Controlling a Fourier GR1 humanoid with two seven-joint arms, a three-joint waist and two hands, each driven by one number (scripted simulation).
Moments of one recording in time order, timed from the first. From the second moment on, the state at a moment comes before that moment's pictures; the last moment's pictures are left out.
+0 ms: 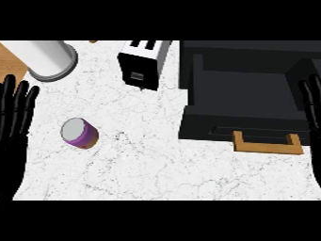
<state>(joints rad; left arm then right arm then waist) 0.01 0.10 -0.01 -2.10 -0.01 -0.01 -0.03 -0.04 -0.10 -0.01 -2.10 0.03 0.00 0.00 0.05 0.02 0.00</state>
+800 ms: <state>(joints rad) 0.13 0.30 0.21 -2.03 0.31 -0.23 0.20 0.14 -0.10 -0.14 -2.11 -0.06 -0.02 0.18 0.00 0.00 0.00</state>
